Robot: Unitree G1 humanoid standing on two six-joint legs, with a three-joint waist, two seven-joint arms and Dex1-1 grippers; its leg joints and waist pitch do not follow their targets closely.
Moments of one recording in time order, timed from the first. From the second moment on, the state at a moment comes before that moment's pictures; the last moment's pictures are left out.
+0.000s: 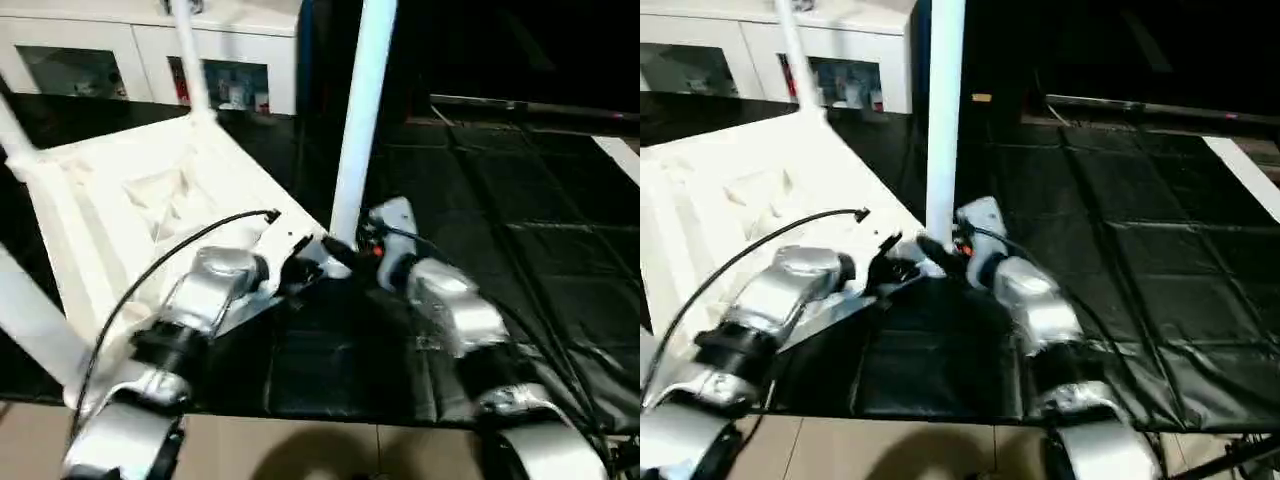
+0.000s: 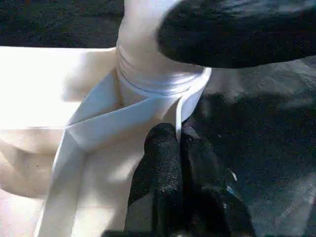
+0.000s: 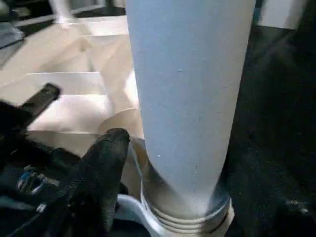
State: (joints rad) left arm -0.65 0.25 -0.22 0.53 0.05 0.45 -0.86; right arm -0.60 -0.08 0.01 0.66 0.13 0.13 0.73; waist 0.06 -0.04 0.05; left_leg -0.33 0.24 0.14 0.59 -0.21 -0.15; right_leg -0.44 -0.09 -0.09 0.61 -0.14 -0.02
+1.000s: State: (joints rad) left arm -0.60 0.48 -0.37 0.45 0.01 0.19 -1.38; right arm -0.65 -0.29 0.16 0.72 0.20 0.11 1.42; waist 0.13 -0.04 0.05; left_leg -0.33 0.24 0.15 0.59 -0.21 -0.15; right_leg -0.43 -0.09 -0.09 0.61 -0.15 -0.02
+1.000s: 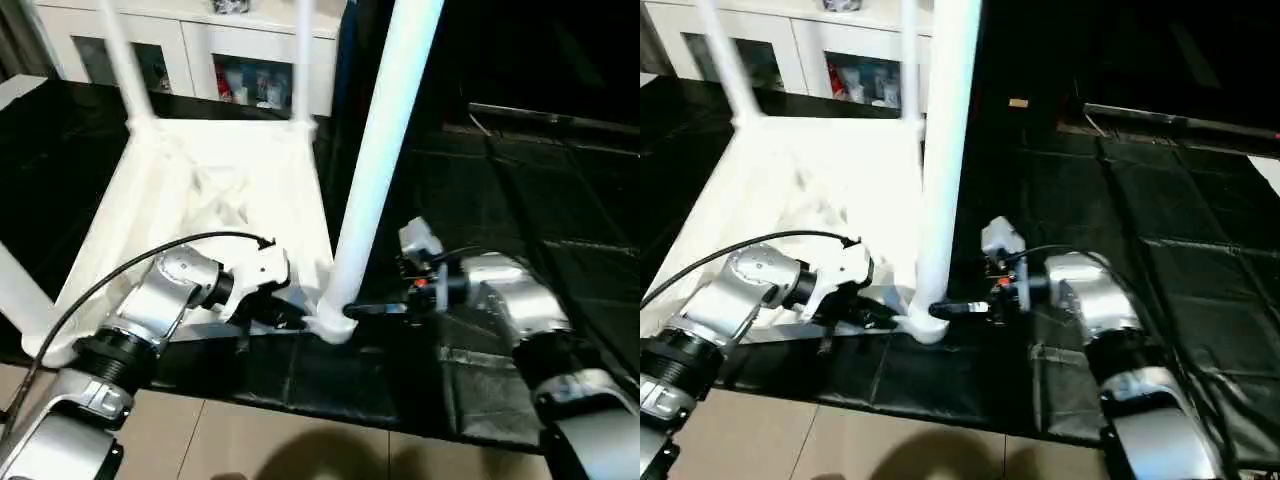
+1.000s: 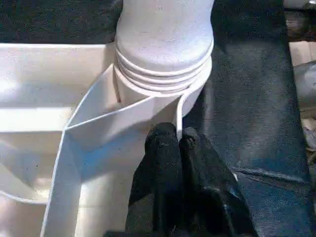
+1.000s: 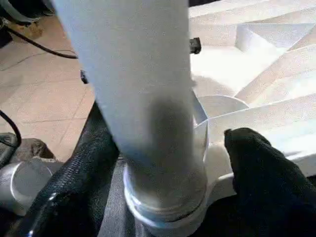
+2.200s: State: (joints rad) left arm -0.63 0.38 -0.28 0.53 0.02 0.34 -1.15; right arm -0.64 -0.17 0.10 0.74 0.15 0.10 1.07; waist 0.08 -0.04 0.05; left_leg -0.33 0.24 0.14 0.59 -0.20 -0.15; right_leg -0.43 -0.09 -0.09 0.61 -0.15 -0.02
